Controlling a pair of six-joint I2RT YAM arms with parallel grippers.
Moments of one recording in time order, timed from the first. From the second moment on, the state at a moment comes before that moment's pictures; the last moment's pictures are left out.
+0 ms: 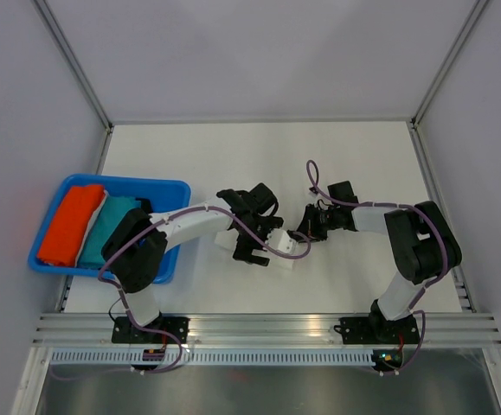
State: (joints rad) left arm -0.85 1.76 1.25 -0.78 0.32 1.07; right arm 0.28 1.73 0.75 -0.08 -0.74 0.48
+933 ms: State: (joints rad) left arm -0.86 1.78 1.09 -0.46 0.15 1.03; right arm 0.28 1.70 0.83 -0.26 -0.64 0.35
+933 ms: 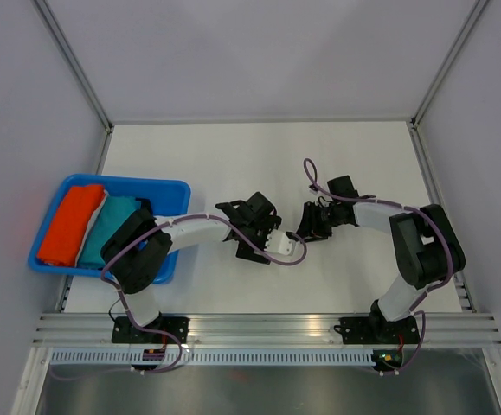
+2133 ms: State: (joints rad) left arm -0.70 1.89 1.34 -0.55 0.07 0.73; right arm 0.23 1.58 0.82 -0.31 -0.57 0.32
